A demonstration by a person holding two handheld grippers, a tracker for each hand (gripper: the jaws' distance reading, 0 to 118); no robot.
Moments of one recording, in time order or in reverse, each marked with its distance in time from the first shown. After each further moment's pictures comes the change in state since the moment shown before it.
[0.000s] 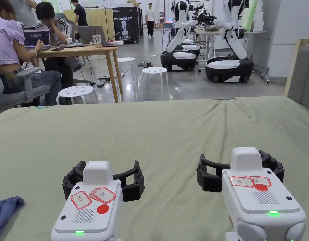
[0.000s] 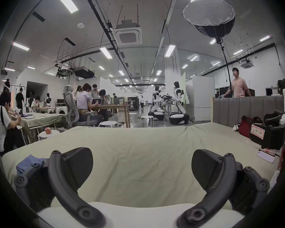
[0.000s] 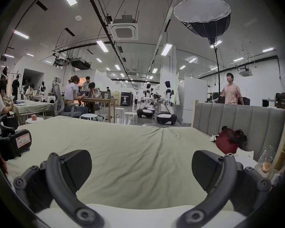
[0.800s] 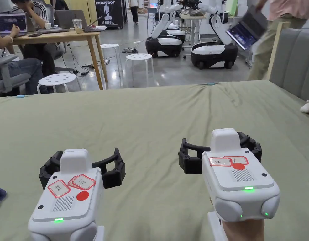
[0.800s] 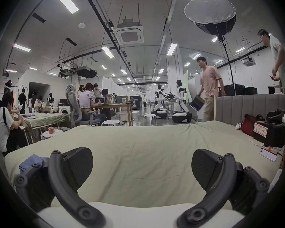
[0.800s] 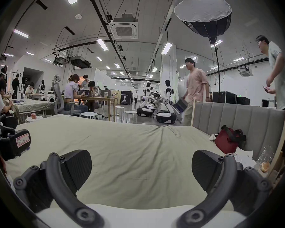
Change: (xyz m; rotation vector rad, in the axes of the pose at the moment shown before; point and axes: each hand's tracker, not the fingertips) left arm -0.003 -0.002 0.001 -0.013 0.029 -0.008; right arm -0.001 0.002 0.002 -0.016 -0.001 0.007
